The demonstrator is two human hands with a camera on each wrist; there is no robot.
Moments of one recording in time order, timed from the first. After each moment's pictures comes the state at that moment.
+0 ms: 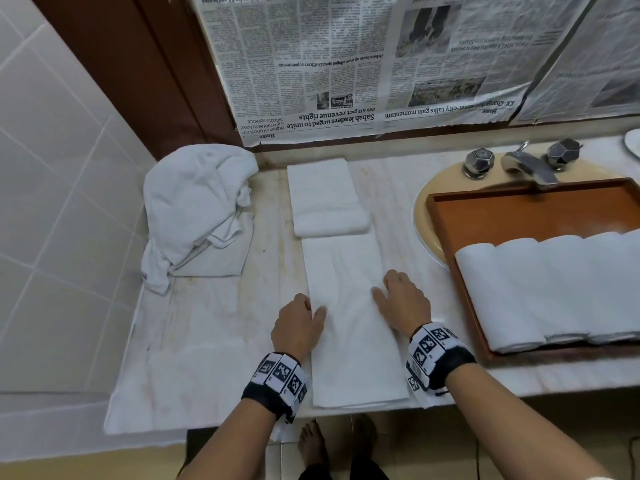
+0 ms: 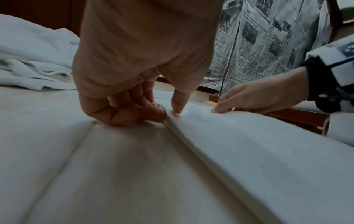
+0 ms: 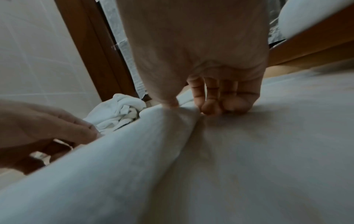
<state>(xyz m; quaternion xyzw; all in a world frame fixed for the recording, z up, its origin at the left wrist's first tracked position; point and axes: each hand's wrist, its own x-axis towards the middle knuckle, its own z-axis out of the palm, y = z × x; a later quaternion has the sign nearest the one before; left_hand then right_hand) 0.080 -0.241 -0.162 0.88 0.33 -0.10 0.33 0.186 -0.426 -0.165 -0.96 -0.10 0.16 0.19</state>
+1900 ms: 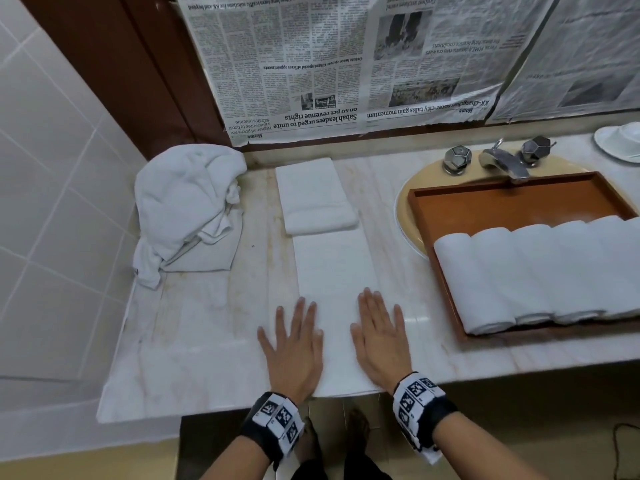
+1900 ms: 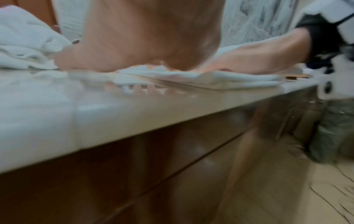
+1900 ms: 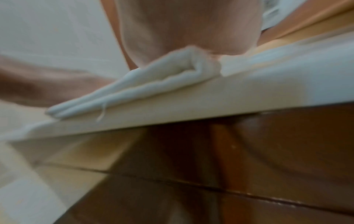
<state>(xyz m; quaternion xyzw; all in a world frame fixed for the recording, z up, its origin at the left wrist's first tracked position) 0.007 -0.285 -0.190 0.96 0.19 -0.08 0.18 0.086 -0.451 -0.196 -0.96 -0.23 0.10 0.13</state>
